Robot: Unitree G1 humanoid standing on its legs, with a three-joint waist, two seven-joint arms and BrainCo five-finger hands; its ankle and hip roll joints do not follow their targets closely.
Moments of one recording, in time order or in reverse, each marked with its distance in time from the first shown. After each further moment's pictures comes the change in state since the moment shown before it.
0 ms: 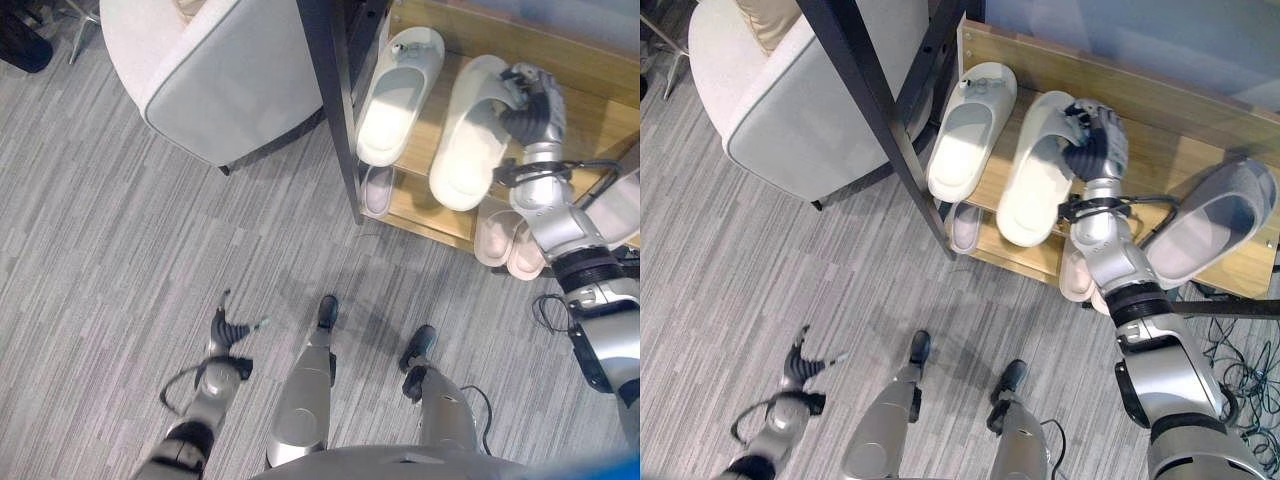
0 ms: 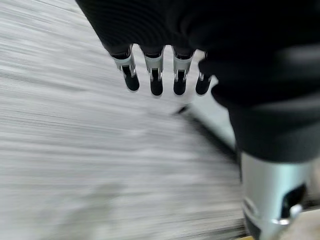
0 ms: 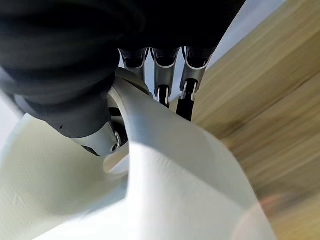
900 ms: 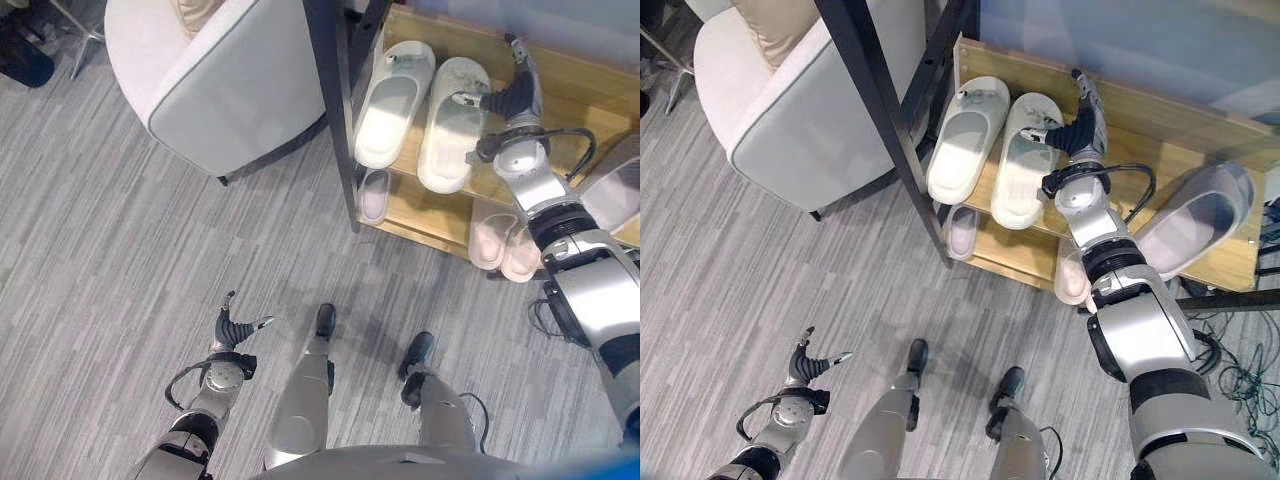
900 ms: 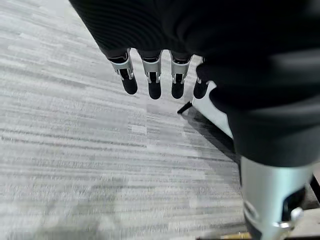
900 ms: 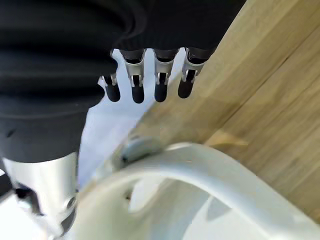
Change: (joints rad) left arm 0.084 -0.044 -0.073 0.143 -0.052 0.004 0.002; right arm -0.185 0.129 0.058 0.337 0.273 0.036 0.047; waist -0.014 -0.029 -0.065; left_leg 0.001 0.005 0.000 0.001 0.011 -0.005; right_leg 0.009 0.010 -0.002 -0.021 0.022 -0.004
